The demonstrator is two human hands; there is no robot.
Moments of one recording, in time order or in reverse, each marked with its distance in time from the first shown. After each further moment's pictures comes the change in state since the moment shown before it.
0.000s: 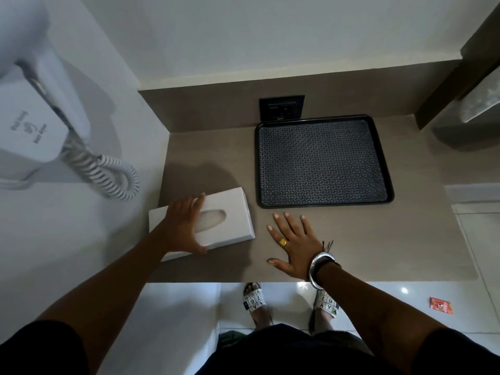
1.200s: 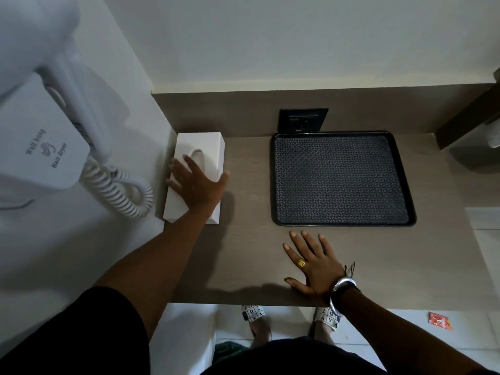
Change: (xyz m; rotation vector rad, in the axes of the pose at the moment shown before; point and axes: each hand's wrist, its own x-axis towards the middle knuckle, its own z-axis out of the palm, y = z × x) left_hand 0.121 0.006 -0.039 -0.437 0.529 -0.752; right_hand 0.008 0.000 -0.006 -0.025 -0.069 0.018
